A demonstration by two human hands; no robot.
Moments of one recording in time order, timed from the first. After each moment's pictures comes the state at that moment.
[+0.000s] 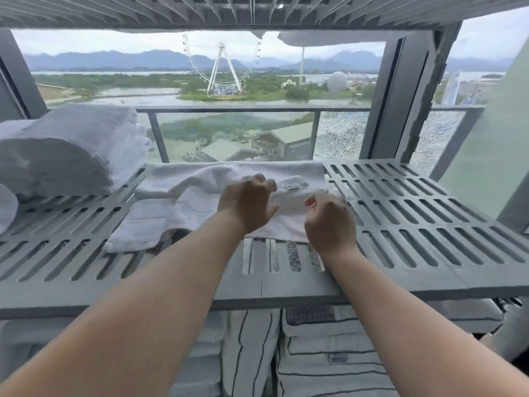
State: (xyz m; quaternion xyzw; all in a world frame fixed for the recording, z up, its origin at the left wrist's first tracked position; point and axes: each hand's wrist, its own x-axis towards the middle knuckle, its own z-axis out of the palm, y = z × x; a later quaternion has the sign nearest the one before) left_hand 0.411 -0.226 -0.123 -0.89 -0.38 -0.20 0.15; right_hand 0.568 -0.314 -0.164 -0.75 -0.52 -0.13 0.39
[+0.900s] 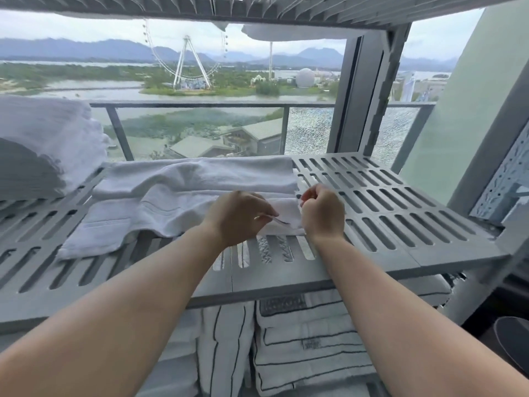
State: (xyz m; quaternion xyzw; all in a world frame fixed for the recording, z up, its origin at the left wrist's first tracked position) left_hand 0.430 -0.249 -0.140 -0.94 -0.21 -0.26 -0.05; right_hand 0.597 -0.328 -0.156 -0.78 -0.37 -0.01 0.50
